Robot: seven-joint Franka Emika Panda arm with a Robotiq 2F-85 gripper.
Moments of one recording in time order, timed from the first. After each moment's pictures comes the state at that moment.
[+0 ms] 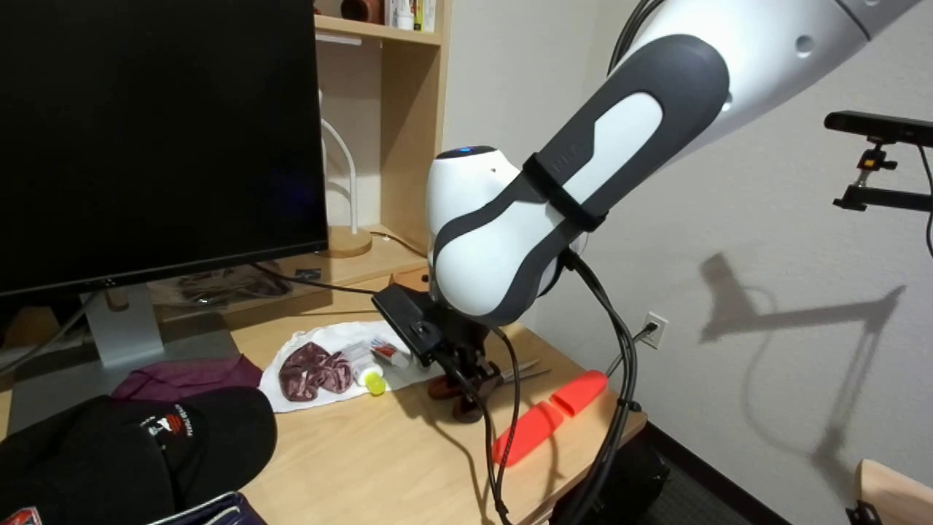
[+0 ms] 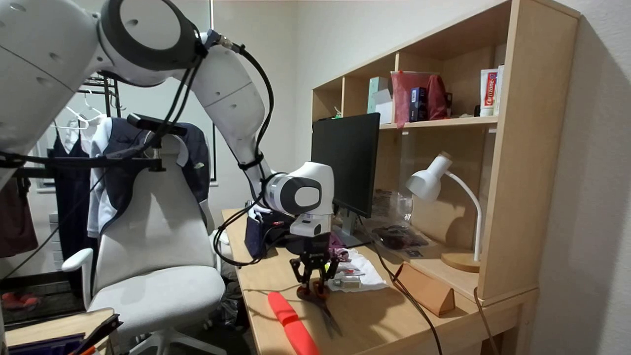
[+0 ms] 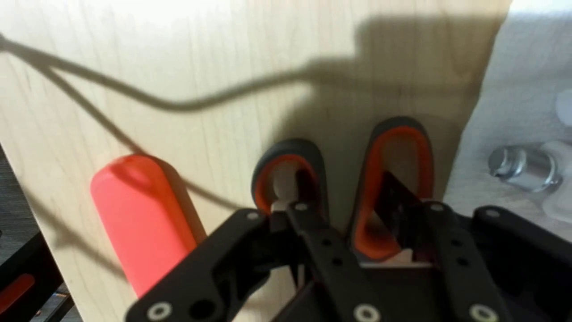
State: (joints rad) arm 0.18 0.55 -0.08 -1.99 -0.02 2.49 1.96
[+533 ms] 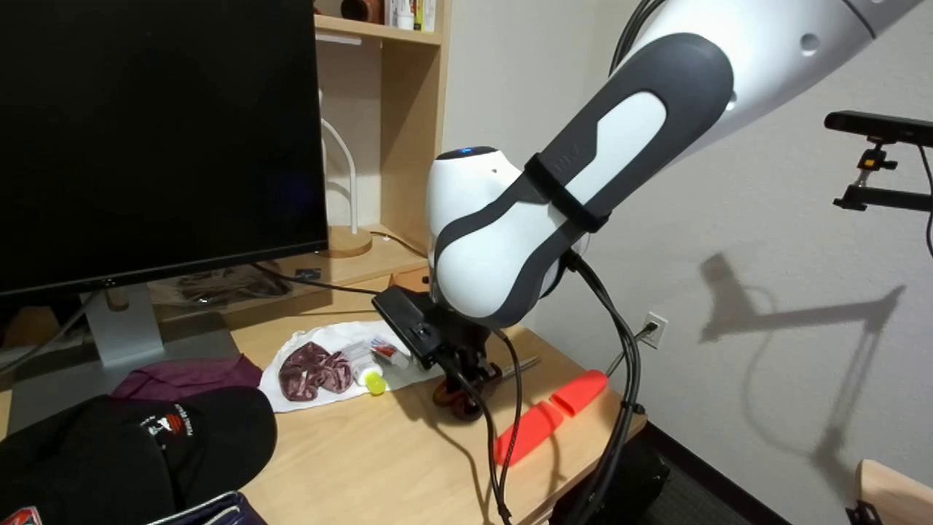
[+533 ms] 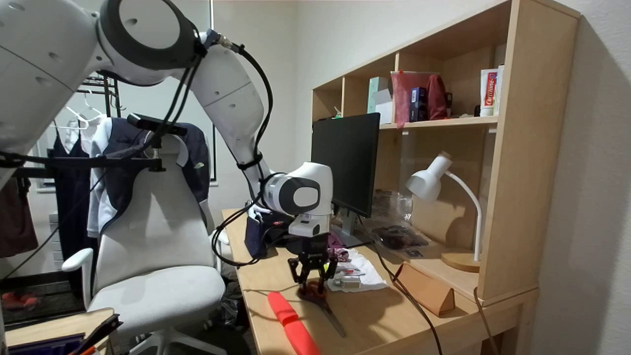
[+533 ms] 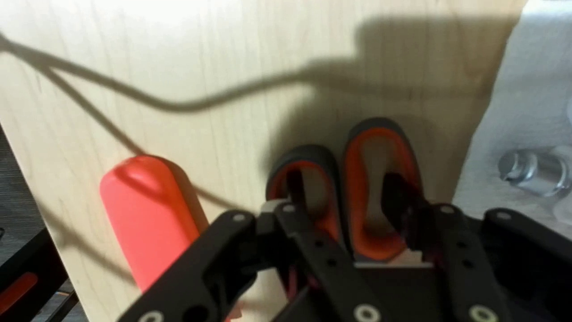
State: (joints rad) arm 0.19 0.55 -0.08 -2.00 -0.02 2.50 1.96
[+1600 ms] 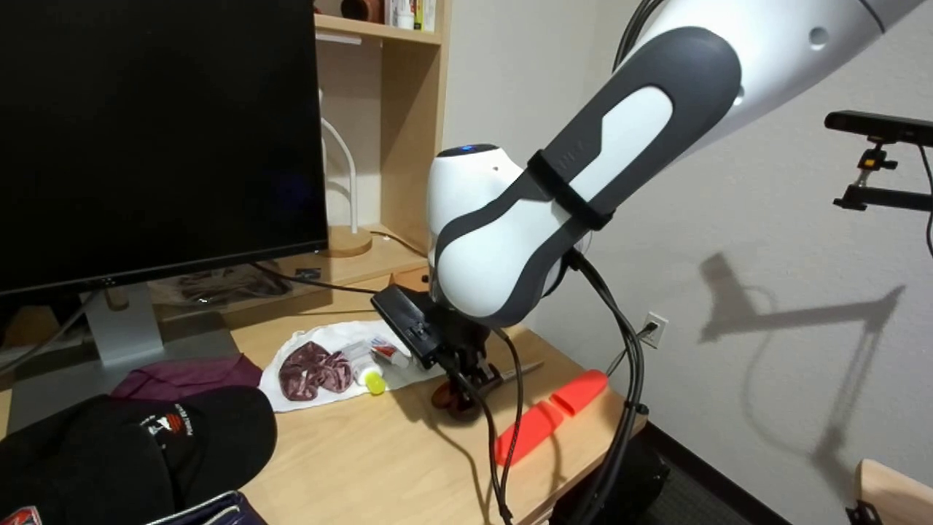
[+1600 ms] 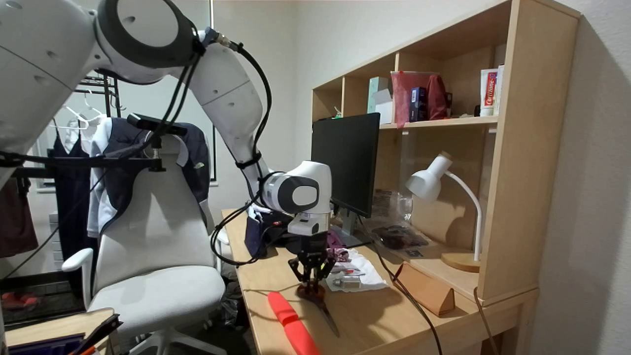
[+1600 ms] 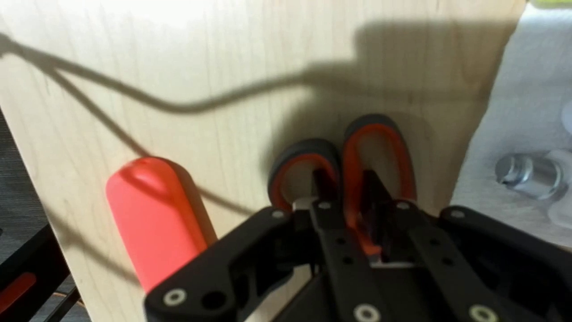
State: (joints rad) arm 0.19 0.54 -0.07 -2.01 -0.03 2.50 1.95
